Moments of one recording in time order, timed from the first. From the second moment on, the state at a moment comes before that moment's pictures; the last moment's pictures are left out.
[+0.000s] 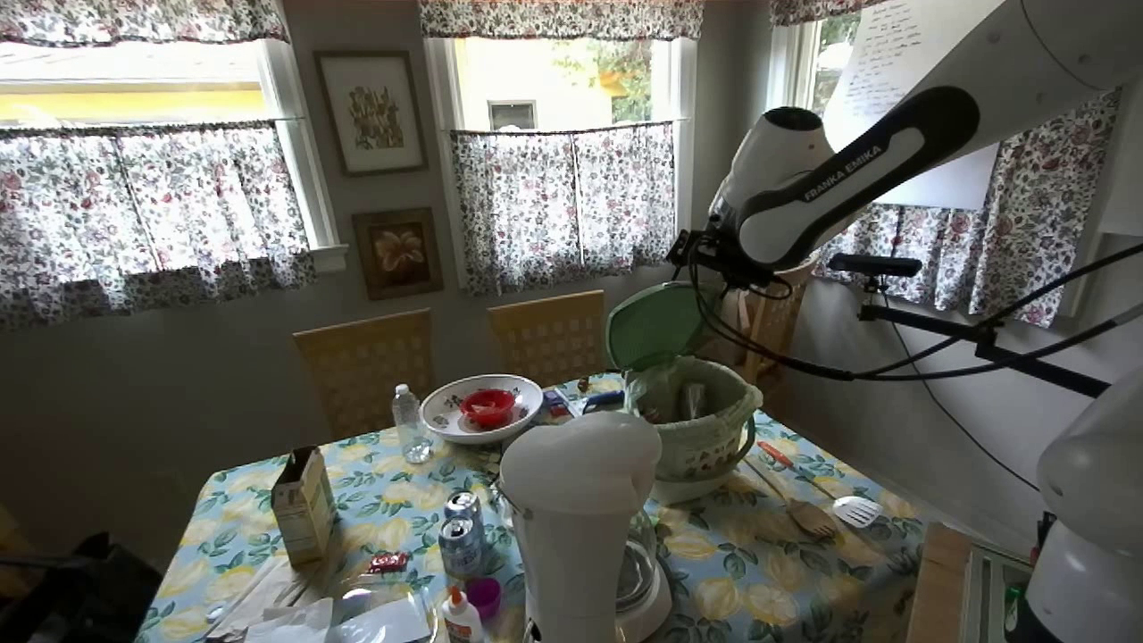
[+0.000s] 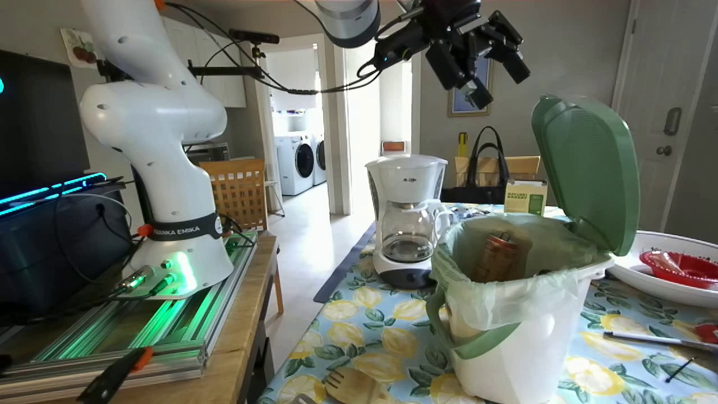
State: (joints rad) arm -0.47 -0.27 0.06 -2.45 -0.29 2.82 1.08
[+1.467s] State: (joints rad) arm -0.55 -0.08 0.11 -2.29 -0.20 2.87 1.25
